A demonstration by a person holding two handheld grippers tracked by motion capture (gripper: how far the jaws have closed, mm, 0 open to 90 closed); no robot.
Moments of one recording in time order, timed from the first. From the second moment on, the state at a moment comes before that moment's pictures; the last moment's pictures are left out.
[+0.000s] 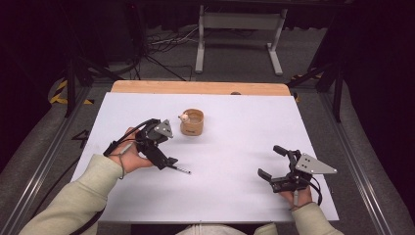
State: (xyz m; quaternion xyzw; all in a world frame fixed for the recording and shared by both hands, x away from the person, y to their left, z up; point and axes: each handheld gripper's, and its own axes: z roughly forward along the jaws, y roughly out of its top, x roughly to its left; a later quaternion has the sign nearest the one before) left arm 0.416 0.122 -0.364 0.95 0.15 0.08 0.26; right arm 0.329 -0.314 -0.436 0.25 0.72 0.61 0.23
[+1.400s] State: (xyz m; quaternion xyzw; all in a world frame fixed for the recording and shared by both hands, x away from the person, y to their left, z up) left arm 0.425 0.112 -0.400 0.97 0.15 0.04 0.17; right arm 0.329 -0.313 -0.437 0.25 0.72 0.61 0.21
